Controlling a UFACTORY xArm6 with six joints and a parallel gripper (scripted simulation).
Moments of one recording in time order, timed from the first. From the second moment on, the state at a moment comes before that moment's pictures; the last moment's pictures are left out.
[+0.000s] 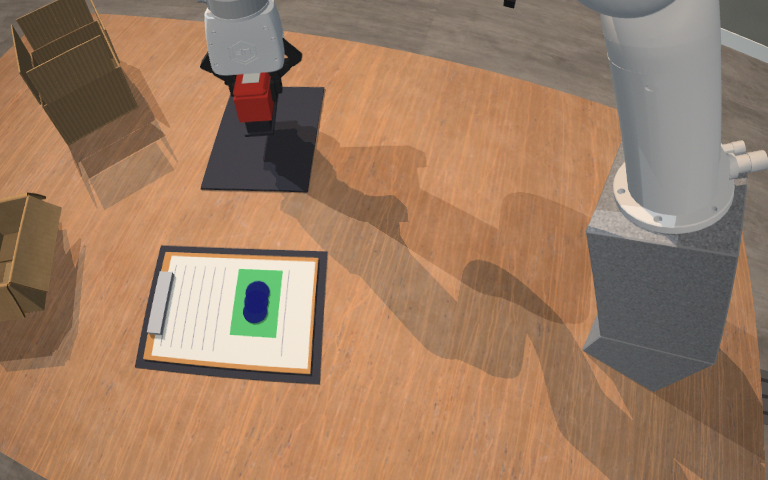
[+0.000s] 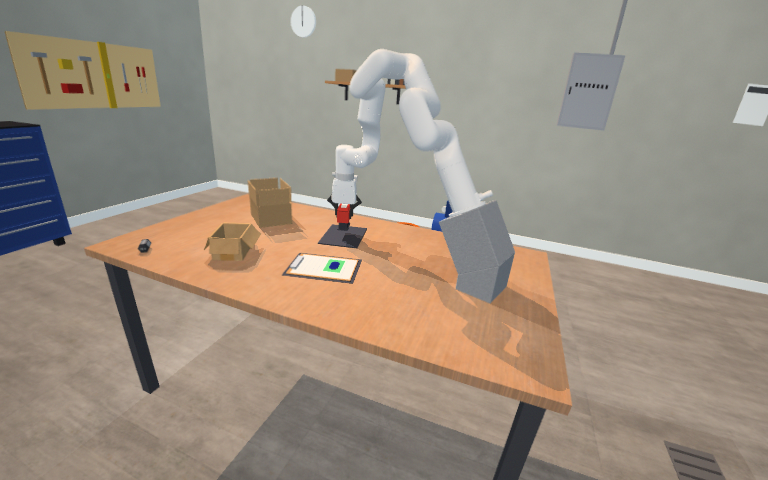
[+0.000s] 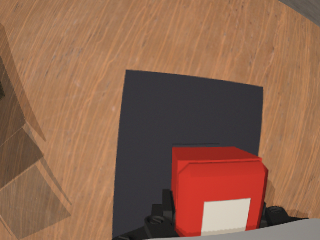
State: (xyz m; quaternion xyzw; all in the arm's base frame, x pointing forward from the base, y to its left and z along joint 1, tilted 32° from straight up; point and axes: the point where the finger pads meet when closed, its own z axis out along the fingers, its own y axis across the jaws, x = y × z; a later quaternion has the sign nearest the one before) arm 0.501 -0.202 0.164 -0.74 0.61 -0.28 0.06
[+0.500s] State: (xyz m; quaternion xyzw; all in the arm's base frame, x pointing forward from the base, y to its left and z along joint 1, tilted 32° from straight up) arm 0.510 -0.208 0.149 -0.75 0.61 -0.27 0.07
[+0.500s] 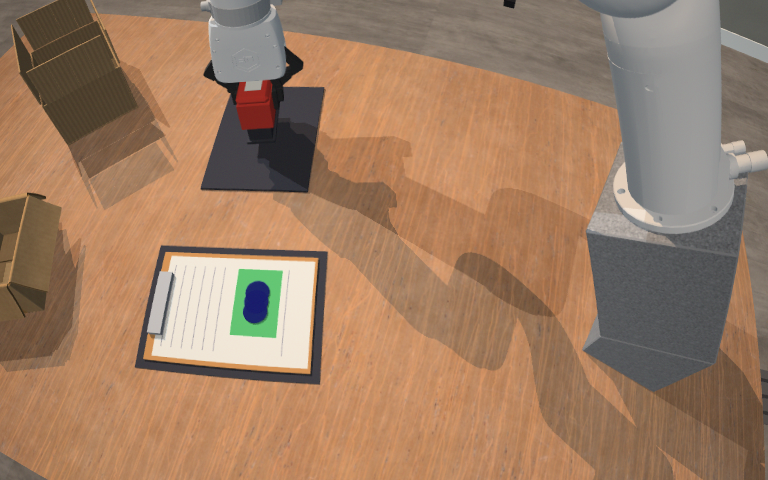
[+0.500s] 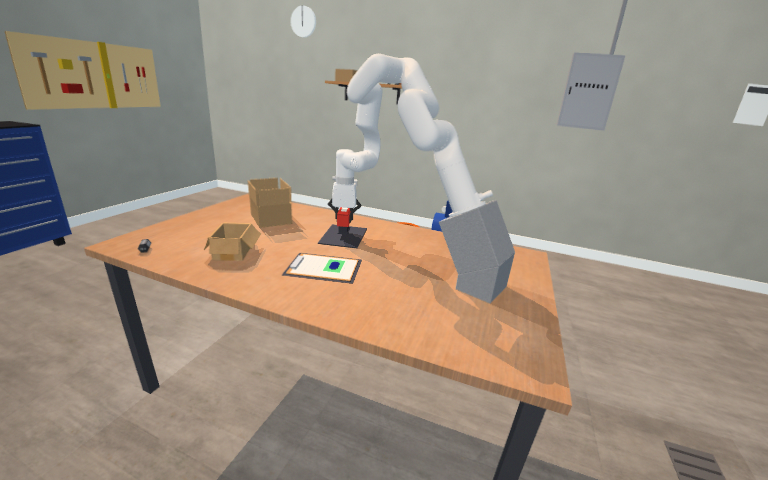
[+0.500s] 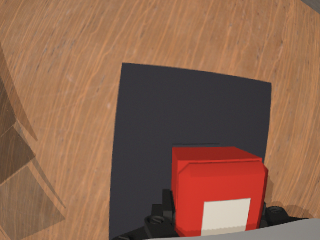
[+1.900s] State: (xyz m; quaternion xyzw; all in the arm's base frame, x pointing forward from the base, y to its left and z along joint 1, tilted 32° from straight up) arm 0.520 -0.214 0.132 -0.75 0.61 -0.27 0.07
